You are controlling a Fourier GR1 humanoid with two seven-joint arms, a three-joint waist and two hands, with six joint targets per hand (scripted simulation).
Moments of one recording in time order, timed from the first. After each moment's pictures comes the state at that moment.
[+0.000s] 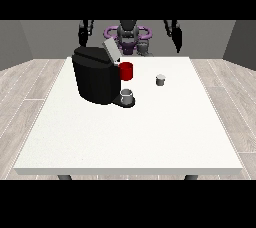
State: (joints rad) left arm -0.01 0.12 0.02 -1.58 -0.02 0.03 0.01; right arm -0.03 -0.09 0.00 -1.57 0.00 0.01 0.03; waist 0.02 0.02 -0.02
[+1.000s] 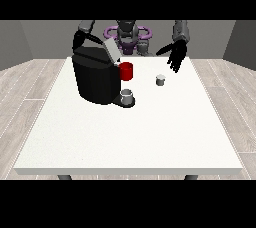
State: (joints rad) left arm -0.32 0.46 0.02 -1.29 -0.26 -0.18 -0.01; right arm -0.14 -0.05 0.06 -1.59 0.18 -0.13 -0.01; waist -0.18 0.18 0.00
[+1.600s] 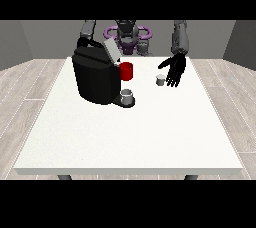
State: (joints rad) left arm -0.45 0.46 -0.01 -1.01 -0.44 -0.14 -0.12; right arm -0.18 -0.01 0.07 -1.54 0.19 -0.16 0.01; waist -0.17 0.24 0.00
